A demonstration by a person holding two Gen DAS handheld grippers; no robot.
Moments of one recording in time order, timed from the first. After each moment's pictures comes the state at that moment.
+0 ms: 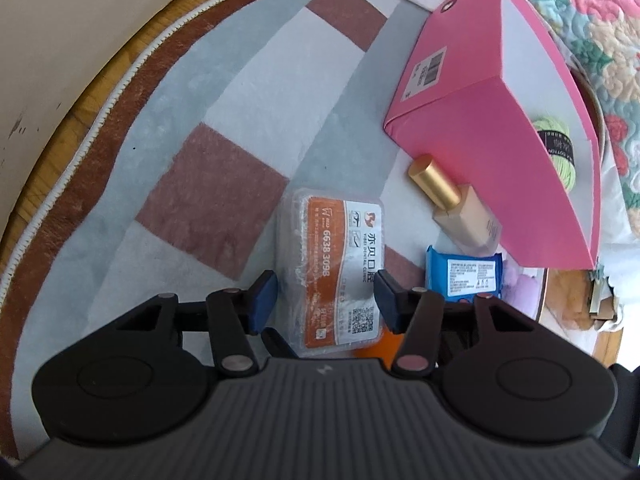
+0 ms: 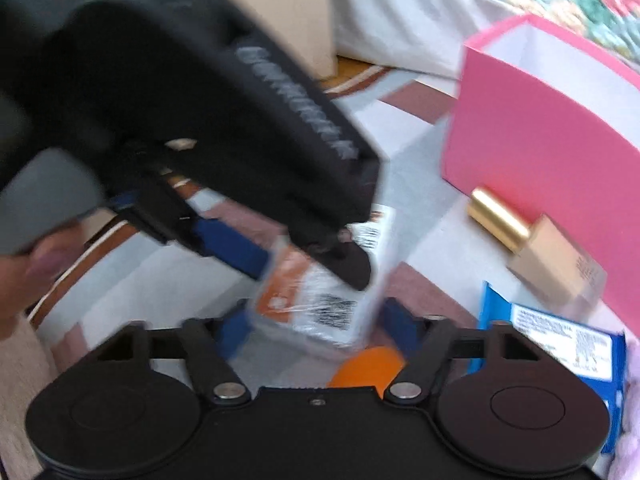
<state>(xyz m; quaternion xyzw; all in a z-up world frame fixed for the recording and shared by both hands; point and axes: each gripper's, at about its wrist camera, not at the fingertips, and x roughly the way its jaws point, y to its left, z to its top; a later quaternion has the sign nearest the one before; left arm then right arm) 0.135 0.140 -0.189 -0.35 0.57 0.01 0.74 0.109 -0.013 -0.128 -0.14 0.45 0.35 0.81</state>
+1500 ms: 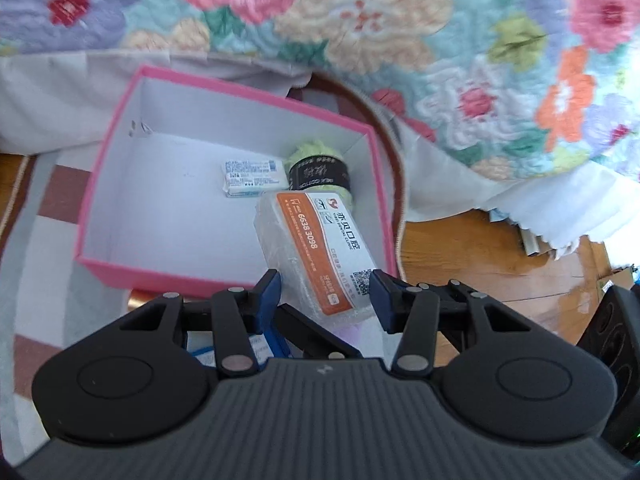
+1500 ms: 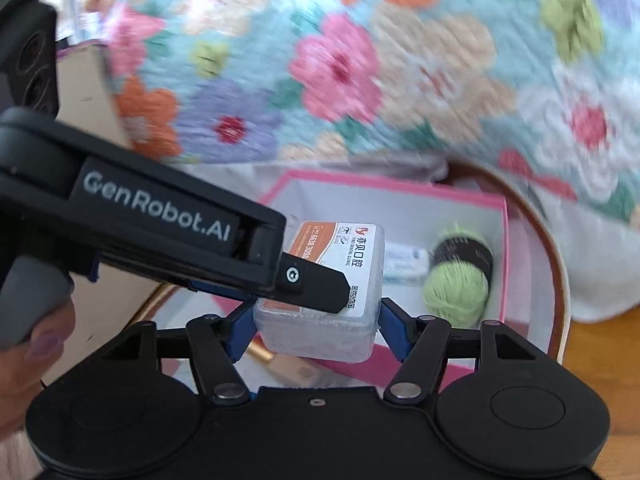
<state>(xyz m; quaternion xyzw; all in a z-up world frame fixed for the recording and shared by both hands) 0.238 -0.028 -0.030 -0.20 0.50 -0.15 0.83 0.225 -0.196 -0.018 0.02 0.40 0.21 0.89</state>
